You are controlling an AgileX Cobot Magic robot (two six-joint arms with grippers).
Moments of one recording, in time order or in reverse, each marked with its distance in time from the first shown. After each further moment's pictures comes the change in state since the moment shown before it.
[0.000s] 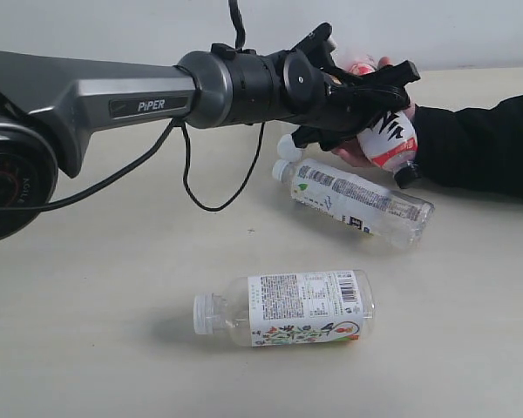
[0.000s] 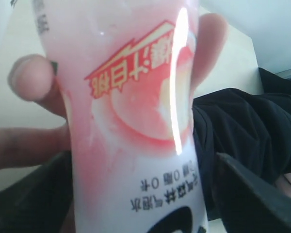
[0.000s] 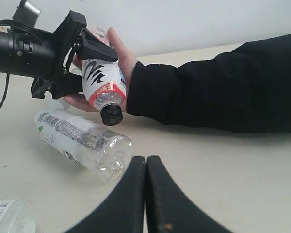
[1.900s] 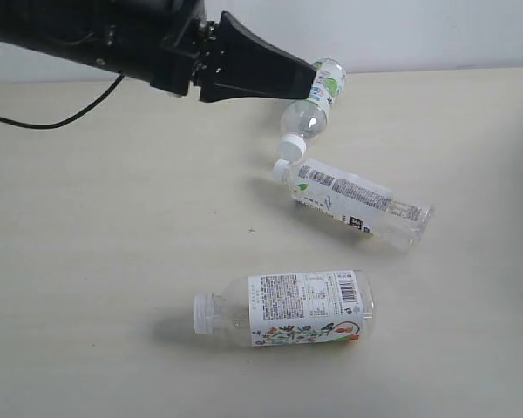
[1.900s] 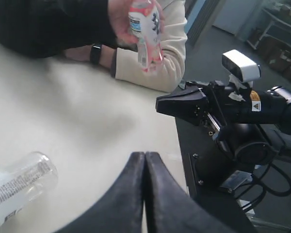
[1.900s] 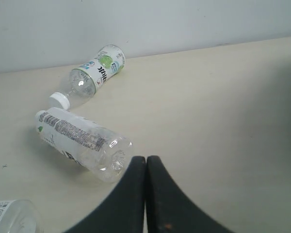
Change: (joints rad) left arm 0.349 -0.694 0.700 -0.851 1.010 1.892; right arm 0.000 0.000 0.000 0.000 0.000 0.000
